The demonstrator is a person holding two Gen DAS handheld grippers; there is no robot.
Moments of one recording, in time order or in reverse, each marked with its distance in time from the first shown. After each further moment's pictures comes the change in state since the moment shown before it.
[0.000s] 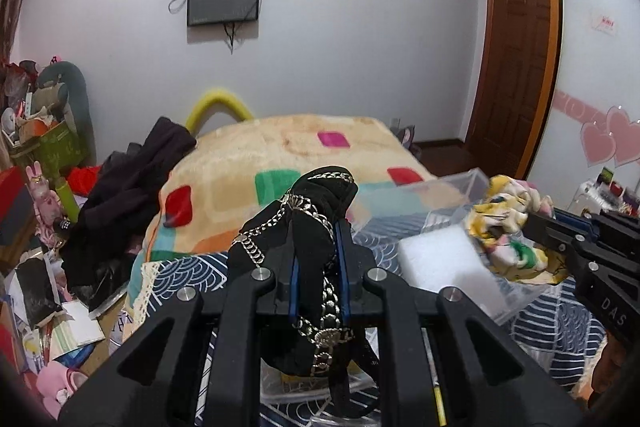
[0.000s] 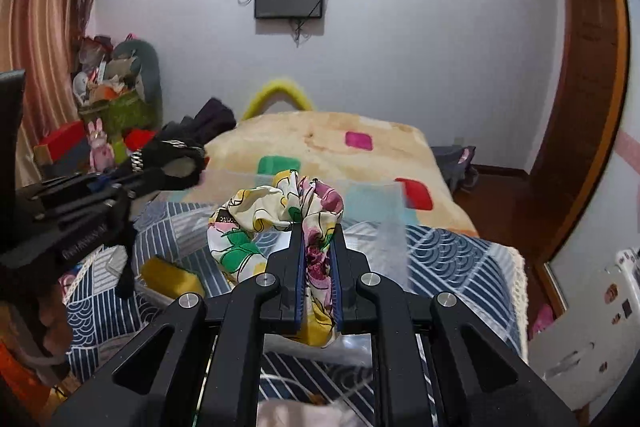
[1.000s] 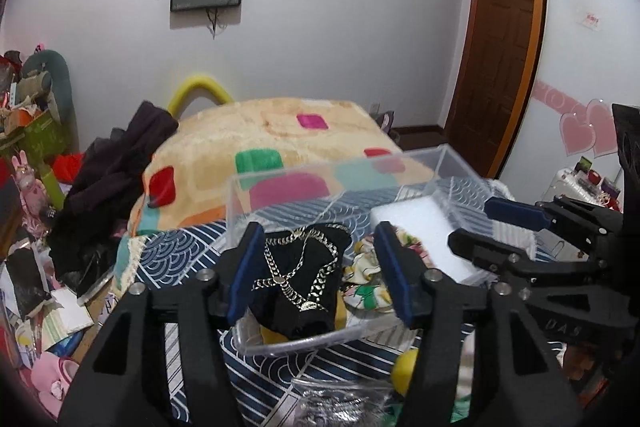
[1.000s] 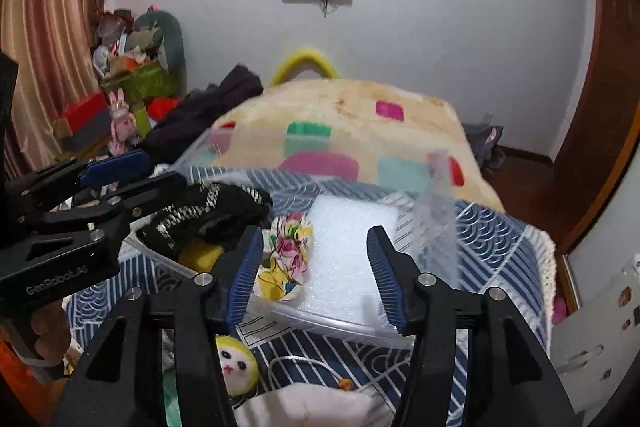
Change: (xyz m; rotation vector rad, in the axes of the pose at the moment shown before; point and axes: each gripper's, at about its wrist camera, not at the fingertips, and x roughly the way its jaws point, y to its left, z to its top) left arm -0.032 -0.002 -0.009 -0.003 0.035 -0.086; right arm -0.004 0.002 -0.005 -0.022 0.081 0.083
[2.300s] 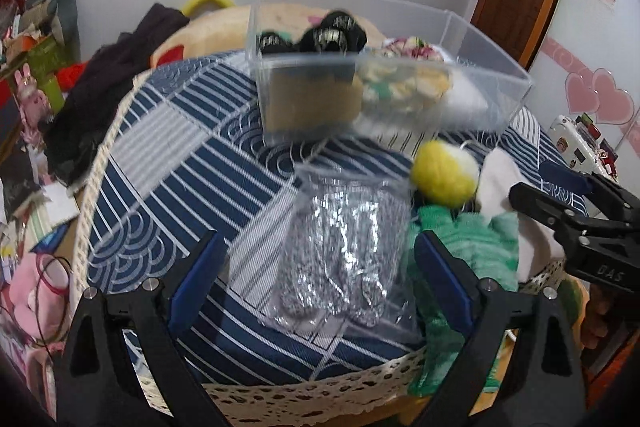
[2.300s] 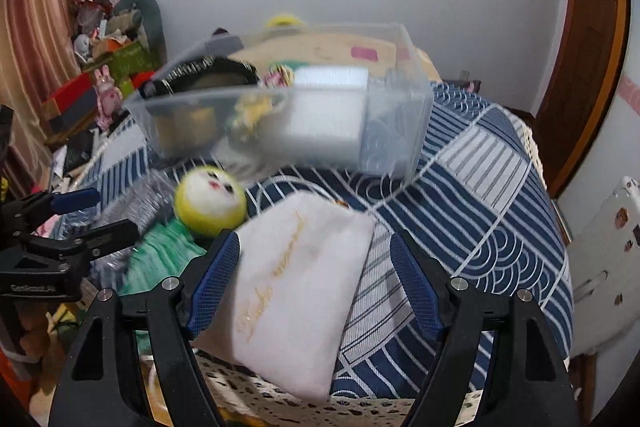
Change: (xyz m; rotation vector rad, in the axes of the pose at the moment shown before) left arm -0.009 0.008 -0.134 -0.096 0.275 -0.015; right arm -0.006 0.006 -0.107 0.081 0.117 -0.064
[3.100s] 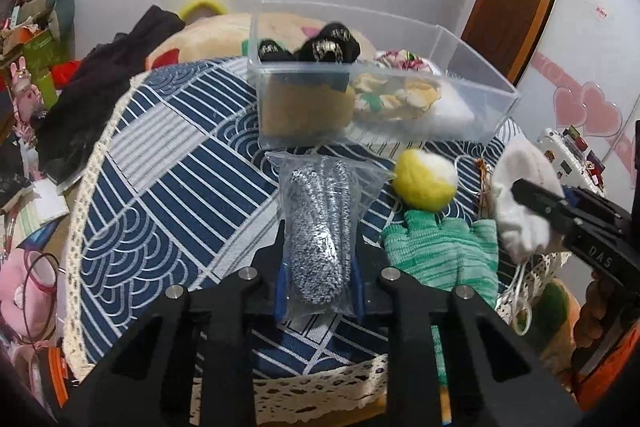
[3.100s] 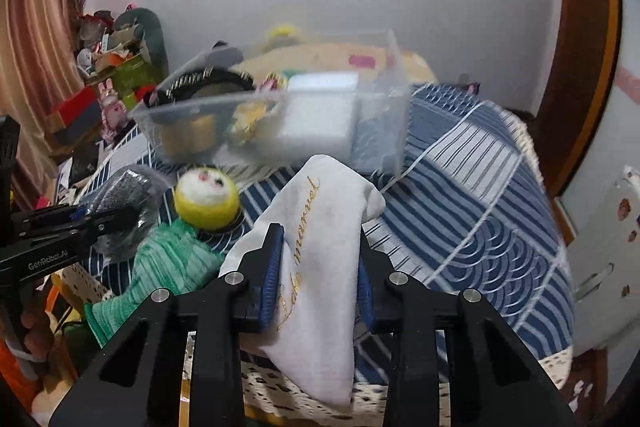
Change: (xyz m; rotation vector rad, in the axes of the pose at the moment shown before) left arm -0.018 0.004 0.001 -0.019 -0.064 -0.044; right arm -0.031 -0.019 -0.007 0.026 -0.064 0.018
